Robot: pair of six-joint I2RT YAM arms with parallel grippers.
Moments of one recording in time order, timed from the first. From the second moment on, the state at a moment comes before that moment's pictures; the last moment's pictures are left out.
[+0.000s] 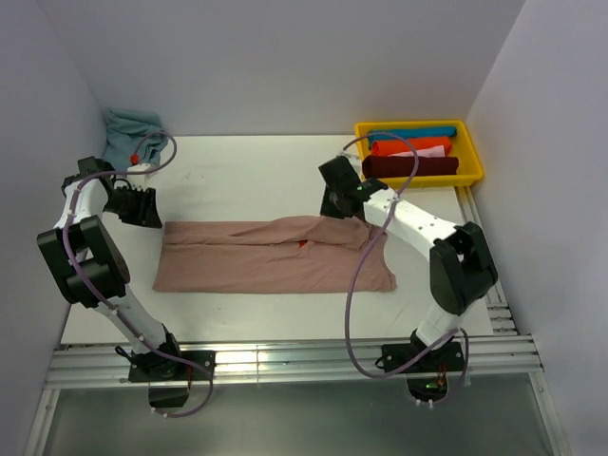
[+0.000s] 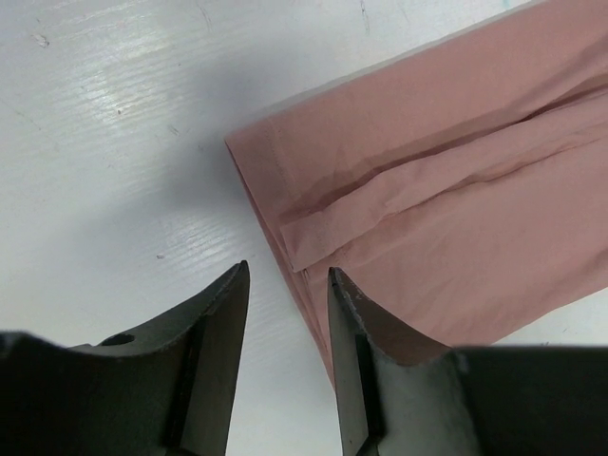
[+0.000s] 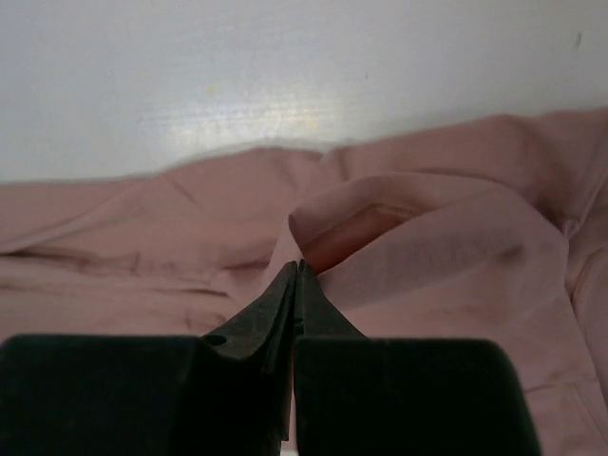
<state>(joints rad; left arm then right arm) 0.40 1.80 1.40 -0.88 0.52 0.63 0.55 1.72 1.32 -0.52 0.22 0.66</state>
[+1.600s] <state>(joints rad) 0.39 1.80 1.35 -0.90 0.53 0.64 0.57 1.43 1.05 -0.56 0.37 0.79</state>
